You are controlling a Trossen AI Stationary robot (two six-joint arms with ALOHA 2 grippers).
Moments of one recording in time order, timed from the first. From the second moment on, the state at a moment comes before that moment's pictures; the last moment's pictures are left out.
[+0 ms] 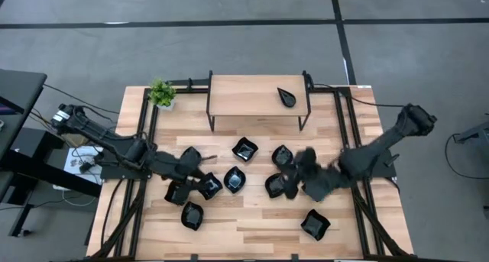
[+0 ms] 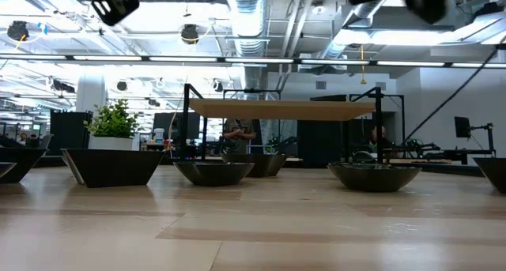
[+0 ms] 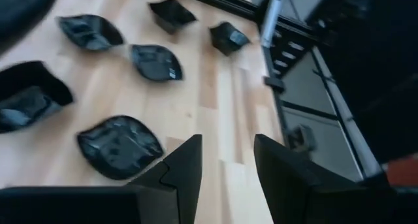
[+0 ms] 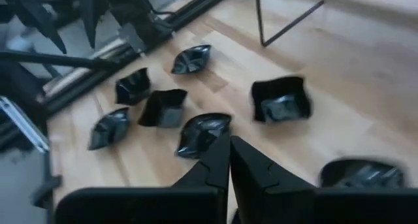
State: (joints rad) left arm -0.48 1.02 0.76 -0.24 -0.16 -0.49; right arm 0.60 1.26 0.98 -0.47 0.81 1.02
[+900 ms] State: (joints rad) left arm -0.81 1.03 0.76 -0.20 -0.47 -0.59; right arm 0.90 1.48 1.13 -0.99 0.46 1.69
